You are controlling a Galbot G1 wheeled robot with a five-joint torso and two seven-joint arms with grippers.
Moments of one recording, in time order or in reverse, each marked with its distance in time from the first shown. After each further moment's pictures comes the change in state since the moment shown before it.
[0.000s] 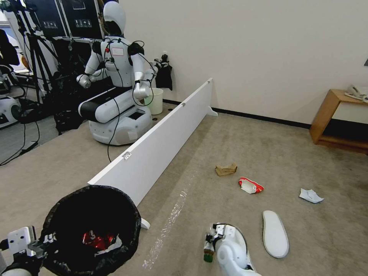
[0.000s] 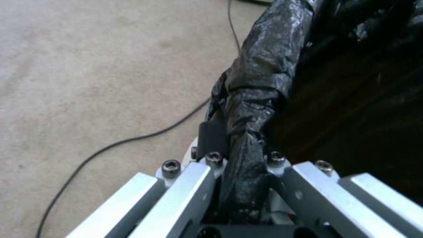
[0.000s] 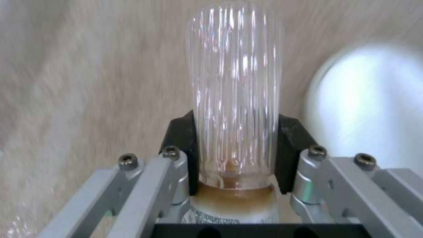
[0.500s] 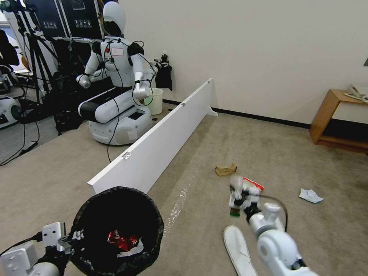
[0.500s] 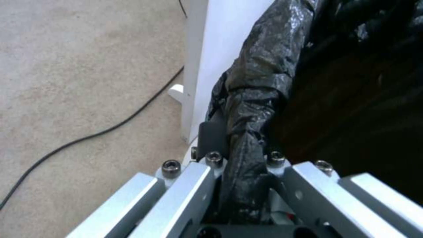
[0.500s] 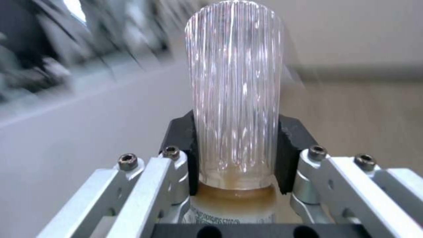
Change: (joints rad) left arm -0.024 0.072 0.157 0.000 0.020 0.000 0.000; right arm -0.027 -0.221 0.137 0.404 -0.146 0.344 -0.352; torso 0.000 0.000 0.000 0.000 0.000
